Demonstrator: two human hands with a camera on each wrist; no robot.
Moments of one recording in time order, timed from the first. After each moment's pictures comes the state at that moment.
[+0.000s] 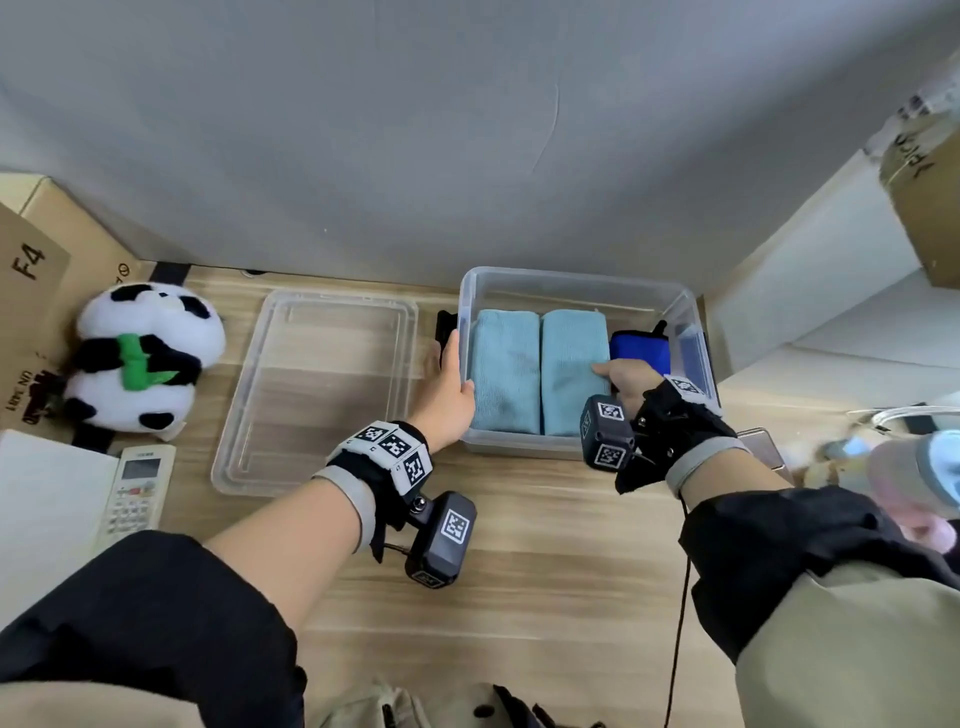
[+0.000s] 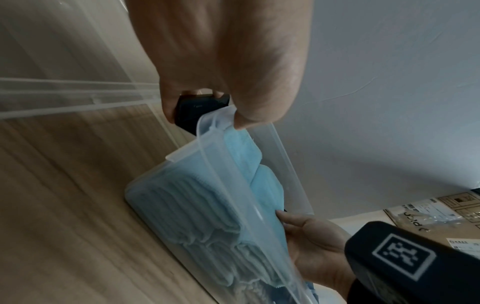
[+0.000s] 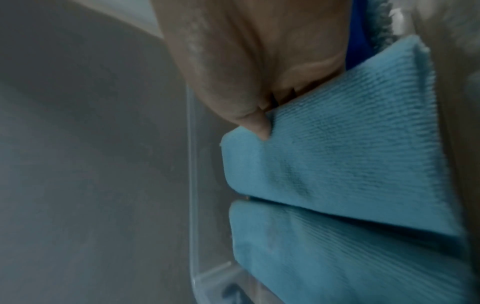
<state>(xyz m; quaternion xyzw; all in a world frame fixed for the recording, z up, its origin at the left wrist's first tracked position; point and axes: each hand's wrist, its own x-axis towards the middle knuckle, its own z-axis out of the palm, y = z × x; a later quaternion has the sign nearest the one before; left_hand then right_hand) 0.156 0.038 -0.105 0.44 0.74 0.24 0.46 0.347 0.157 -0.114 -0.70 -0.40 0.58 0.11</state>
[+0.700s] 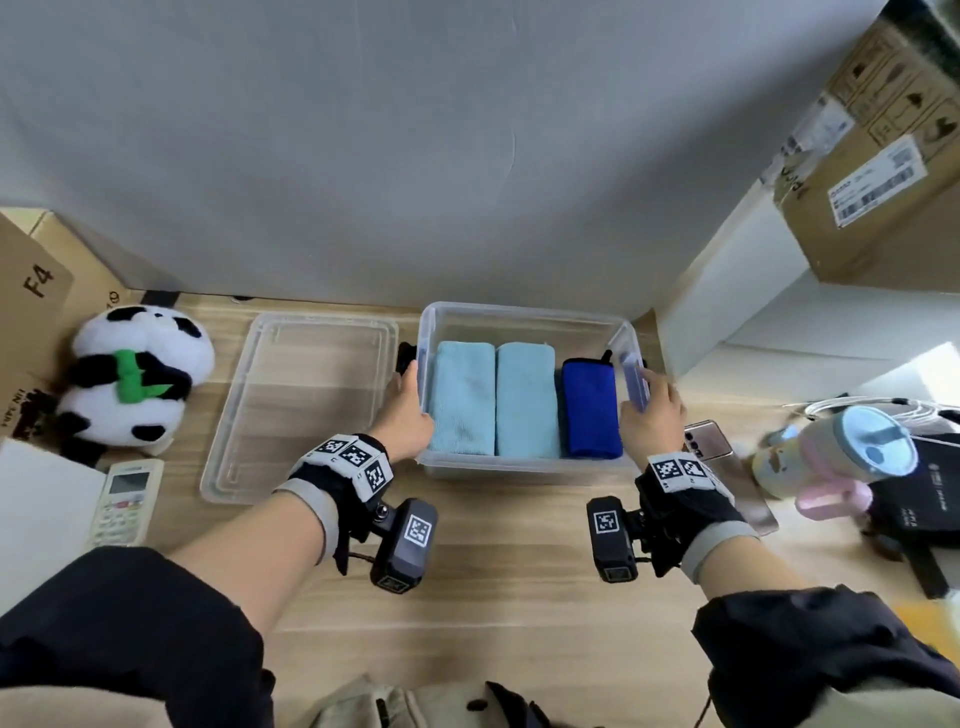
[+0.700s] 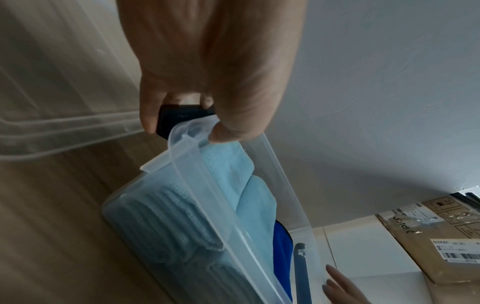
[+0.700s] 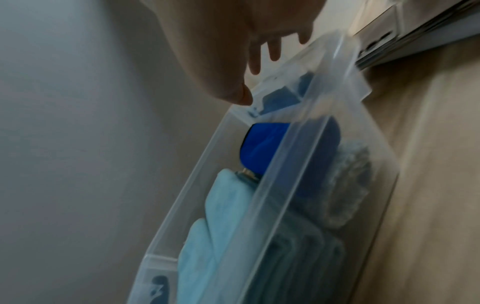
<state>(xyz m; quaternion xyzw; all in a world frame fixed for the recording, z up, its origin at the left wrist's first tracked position) 0.135 0.003 -0.105 0.45 0.74 0.22 0.44 0.413 0.081 -0.094 -0.73 -0.60 0.26 0.20</state>
